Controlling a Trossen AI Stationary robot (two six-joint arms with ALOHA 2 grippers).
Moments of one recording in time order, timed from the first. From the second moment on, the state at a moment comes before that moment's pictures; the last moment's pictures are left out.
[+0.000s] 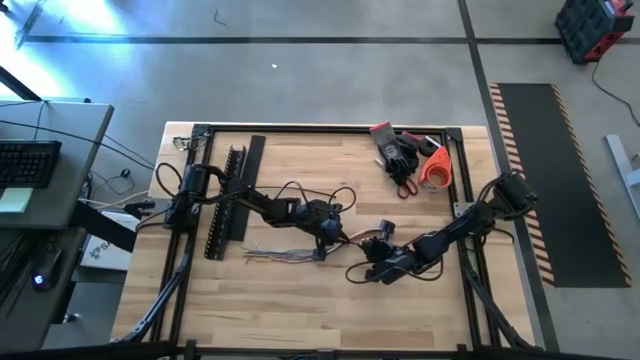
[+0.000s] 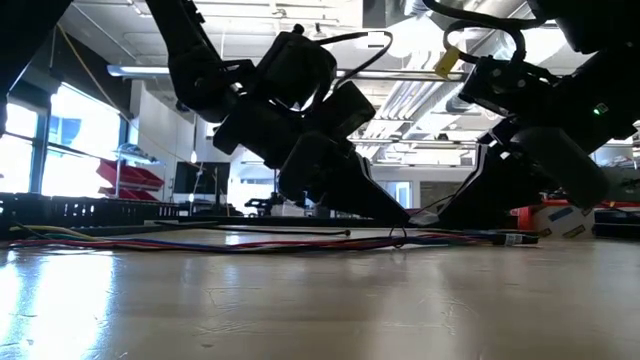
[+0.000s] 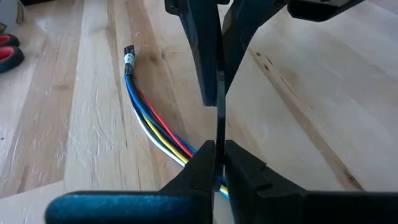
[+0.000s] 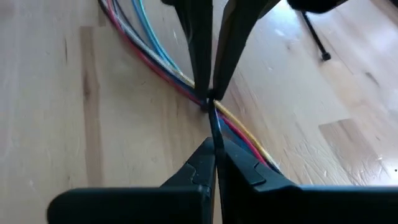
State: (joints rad) left arm -0.03 2.09 1.03 0.52 0.20 0.22; right arm 0.51 1.71 0.66 0.09 0.70 0.47
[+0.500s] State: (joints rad) left arm -0.03 2.09 1.03 0.52 0.19 0.22; right arm 0.51 1.60 0.67 0.04 0.62 0.43
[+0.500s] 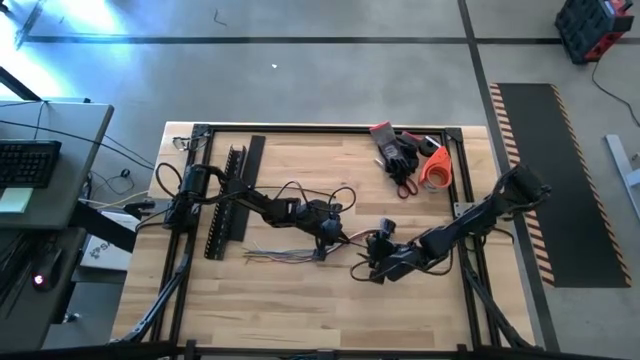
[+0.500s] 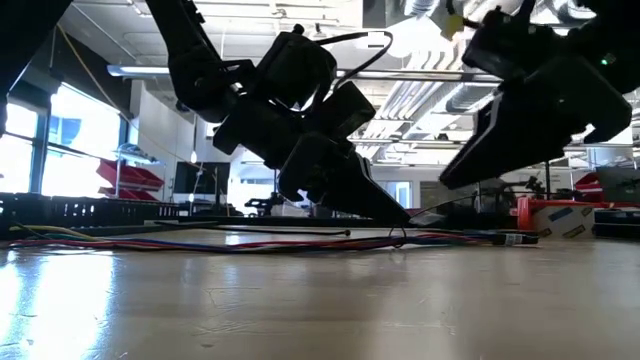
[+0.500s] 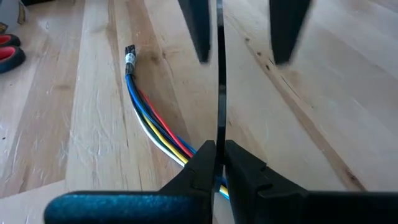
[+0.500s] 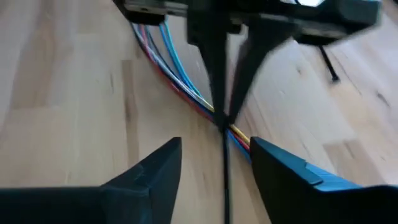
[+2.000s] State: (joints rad) left arm -0.03 2.16 1.03 0.60 0.23 0.21; right arm 0.49 1.77 0.67 0.22 0.70 0.49
